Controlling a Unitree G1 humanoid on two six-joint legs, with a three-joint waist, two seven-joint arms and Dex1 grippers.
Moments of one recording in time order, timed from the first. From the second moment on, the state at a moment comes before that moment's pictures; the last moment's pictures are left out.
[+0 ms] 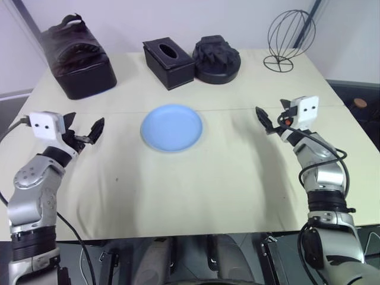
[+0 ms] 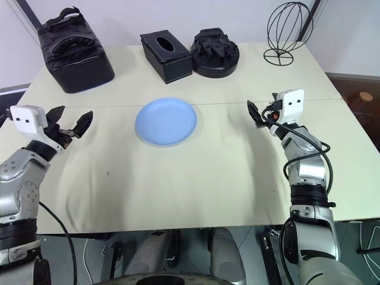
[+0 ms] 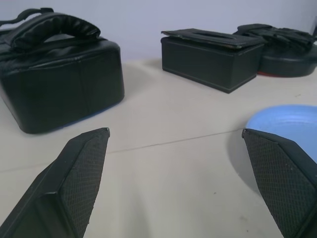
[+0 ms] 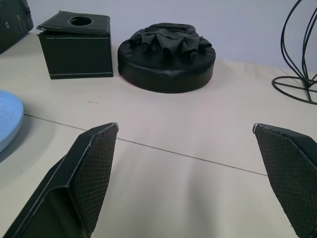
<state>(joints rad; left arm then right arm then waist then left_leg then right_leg) -0.22 0.55 0.41 -0.08 -0.45 0.32 -0.45 -0.55 -0.46 -0.22 0.37 0.26 0.08 0.49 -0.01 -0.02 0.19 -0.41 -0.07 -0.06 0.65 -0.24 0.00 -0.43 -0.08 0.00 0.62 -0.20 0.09</state>
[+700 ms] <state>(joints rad) -0.22 0.55 0.41 -0.08 -0.45 0.32 -0.46 -0.54 -0.46 -0.22 0.37 0.25 0.08 0.49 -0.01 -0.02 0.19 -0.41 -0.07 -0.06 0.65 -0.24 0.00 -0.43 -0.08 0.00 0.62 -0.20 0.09</state>
